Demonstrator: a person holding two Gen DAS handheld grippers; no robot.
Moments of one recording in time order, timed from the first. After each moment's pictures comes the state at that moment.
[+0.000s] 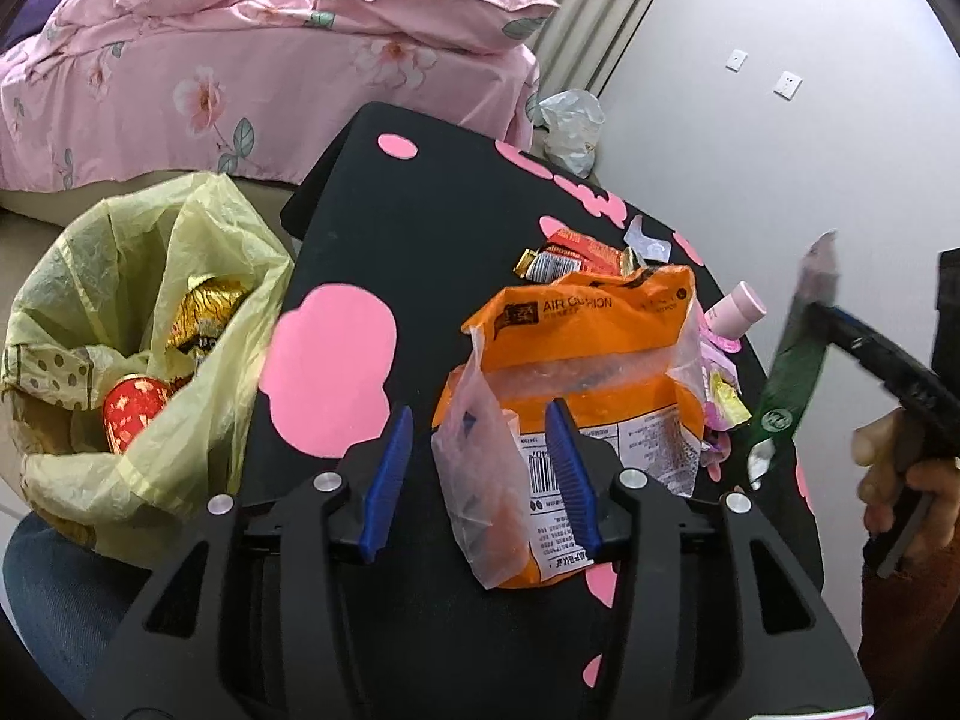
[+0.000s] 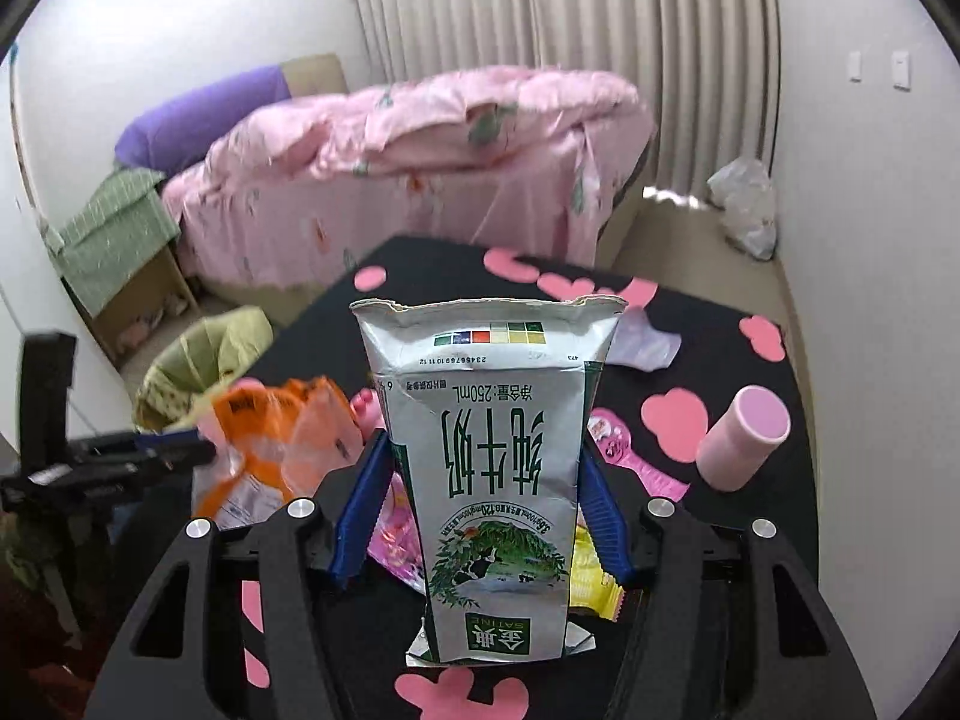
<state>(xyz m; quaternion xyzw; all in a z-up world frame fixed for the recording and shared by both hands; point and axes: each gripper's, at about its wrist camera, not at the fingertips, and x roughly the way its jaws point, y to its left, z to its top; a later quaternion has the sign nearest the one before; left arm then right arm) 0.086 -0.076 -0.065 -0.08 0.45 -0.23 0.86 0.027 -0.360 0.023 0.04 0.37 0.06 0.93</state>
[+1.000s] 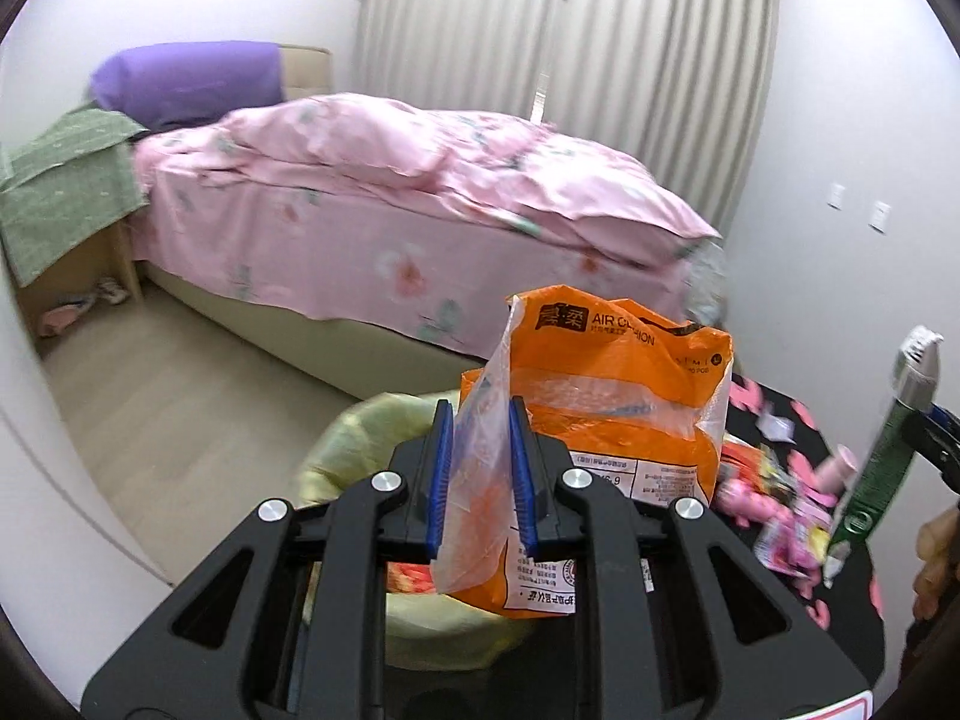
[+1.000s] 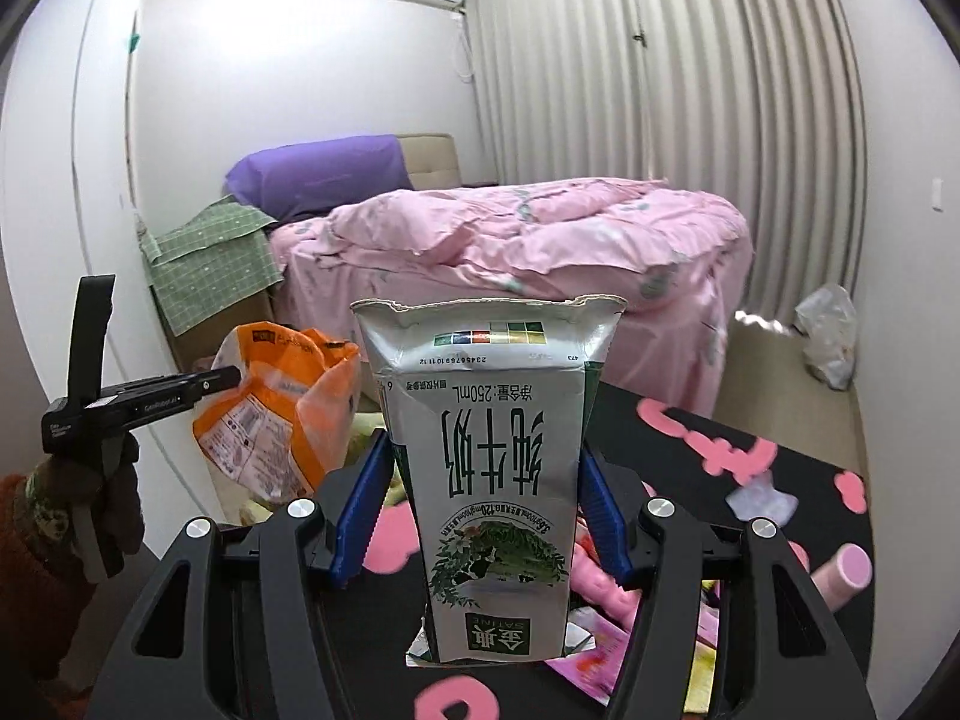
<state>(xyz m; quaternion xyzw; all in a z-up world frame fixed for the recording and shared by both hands) 0.075 0.071 0.038 -0.08 0.29 -0.04 0.95 0.025 -0.242 0.094 0.00 0.25 0.18 0.95</state>
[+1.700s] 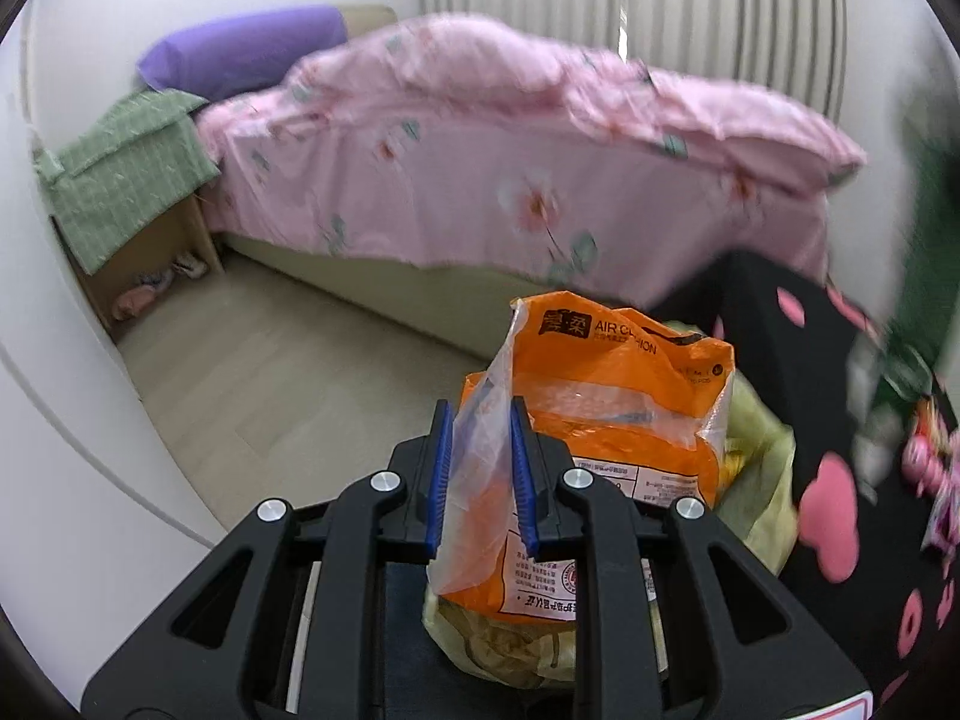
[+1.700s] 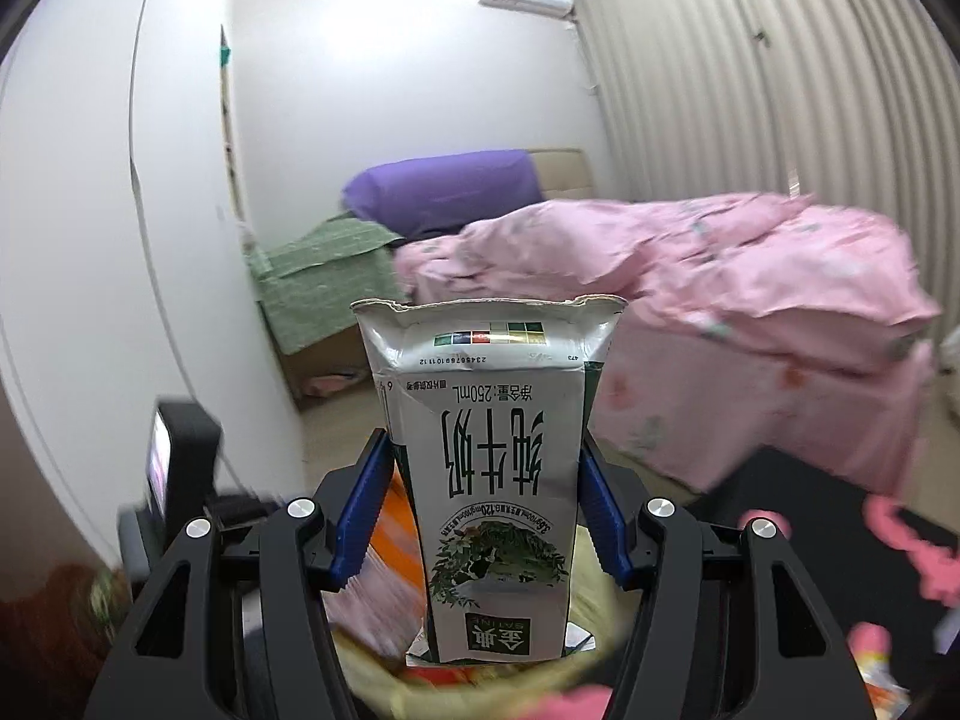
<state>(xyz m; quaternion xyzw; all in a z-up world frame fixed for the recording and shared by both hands) 0.136 0.130 -0.054 -0.02 0.37 0.05 0.93 0.161 -0.095 0.050 0.04 0.23 0.35 0.91</state>
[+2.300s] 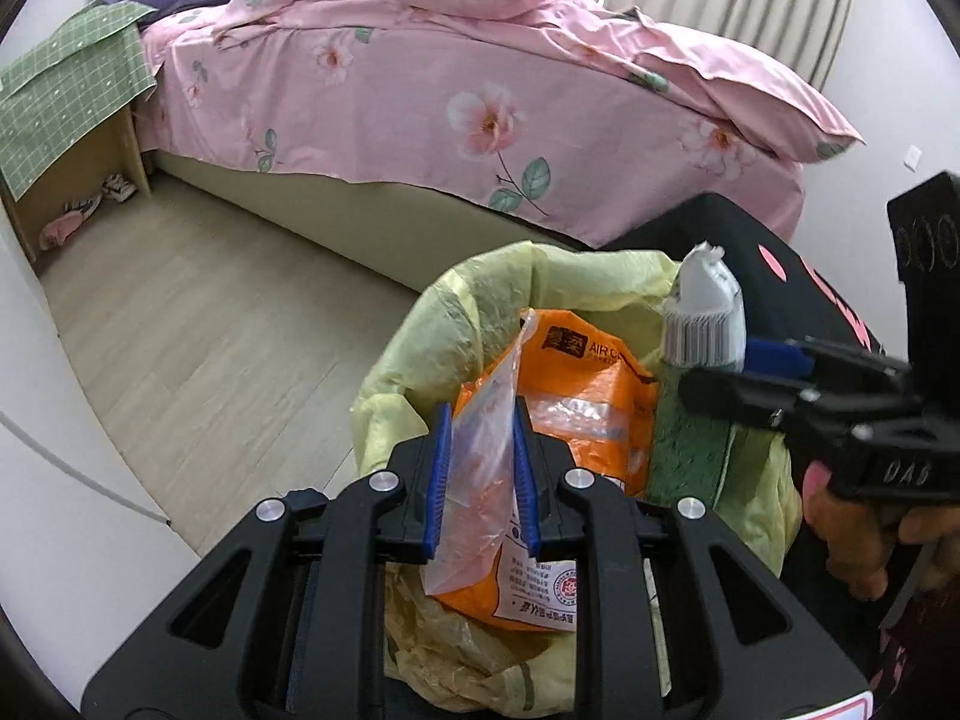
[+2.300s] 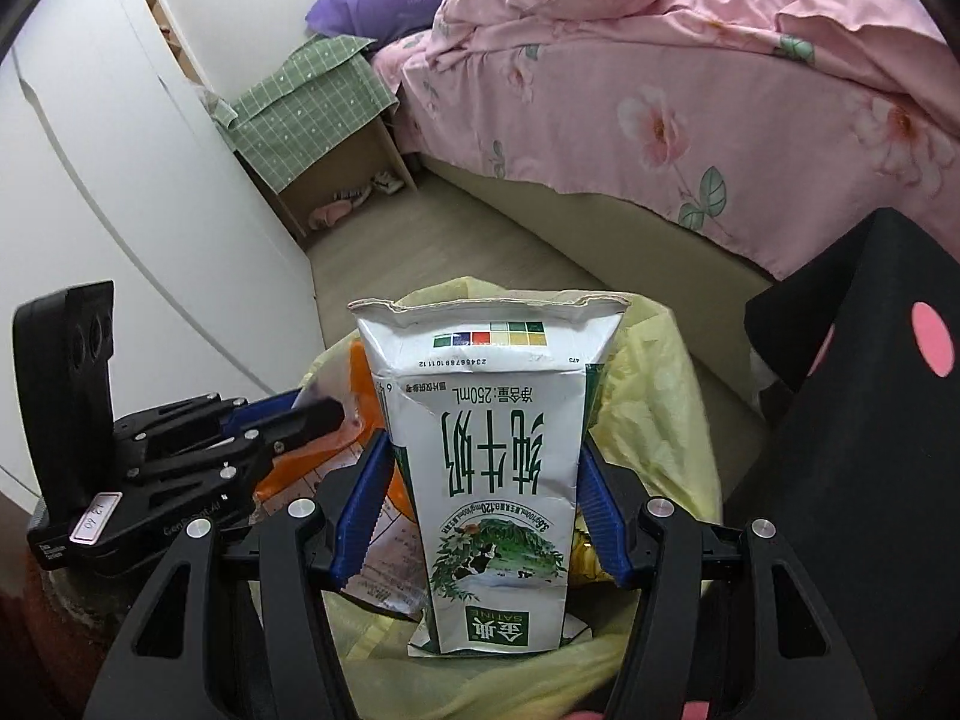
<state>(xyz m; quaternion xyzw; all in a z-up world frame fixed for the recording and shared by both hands) 0.164 0.135 -0.103 -0.10 0.42 -0.02 0.90 0.230 -0.040 -0.082 0.01 0.47 0.36 0.81</state>
